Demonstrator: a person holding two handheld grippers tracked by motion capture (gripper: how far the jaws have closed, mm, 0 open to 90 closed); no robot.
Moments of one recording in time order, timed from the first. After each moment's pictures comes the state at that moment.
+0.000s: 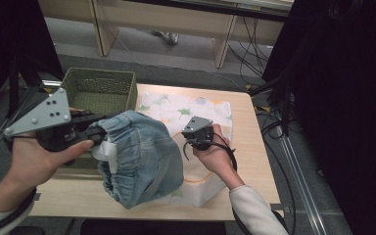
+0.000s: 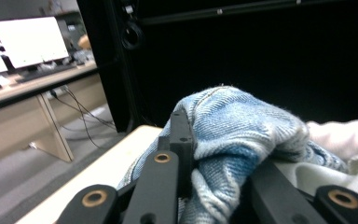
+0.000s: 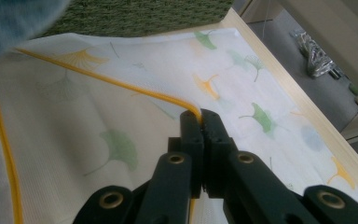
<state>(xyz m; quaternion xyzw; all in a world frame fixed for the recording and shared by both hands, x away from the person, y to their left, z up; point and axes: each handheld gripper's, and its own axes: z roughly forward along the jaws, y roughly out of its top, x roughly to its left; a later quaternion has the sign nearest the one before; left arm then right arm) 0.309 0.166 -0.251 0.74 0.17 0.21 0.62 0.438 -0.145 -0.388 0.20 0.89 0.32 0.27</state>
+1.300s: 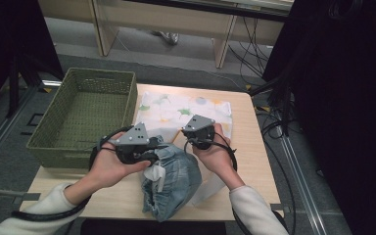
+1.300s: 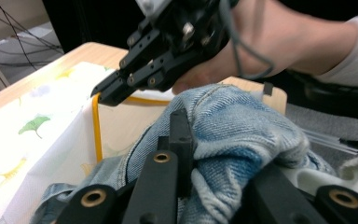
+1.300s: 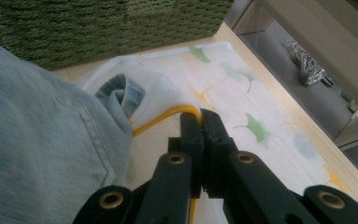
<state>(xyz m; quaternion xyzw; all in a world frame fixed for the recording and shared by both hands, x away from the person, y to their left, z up) 0.360 0.074 -0.356 0.82 0.19 0.10 0.52 0.435 -0.146 -0.381 0.20 0.87 0.34 0.28</state>
